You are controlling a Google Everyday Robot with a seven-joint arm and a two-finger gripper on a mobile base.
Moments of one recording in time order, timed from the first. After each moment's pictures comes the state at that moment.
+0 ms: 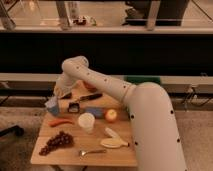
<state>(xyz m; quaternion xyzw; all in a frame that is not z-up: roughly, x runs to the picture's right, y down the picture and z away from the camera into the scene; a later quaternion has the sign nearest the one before) -0.275 0.026 0.819 -0.14 -0.39 -0.38 0.83</state>
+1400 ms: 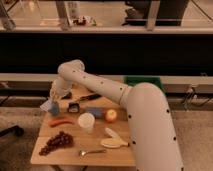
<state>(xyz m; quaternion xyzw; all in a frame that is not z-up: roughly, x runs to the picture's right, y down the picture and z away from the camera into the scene) -0.294 0.039 0.820 -0.13 -0.40 -0.39 0.82</state>
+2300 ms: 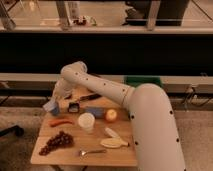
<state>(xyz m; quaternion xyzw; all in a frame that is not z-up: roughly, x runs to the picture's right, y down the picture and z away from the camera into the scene) -0.280 0.044 0.834 -0.12 -0.39 -0.38 0.83</state>
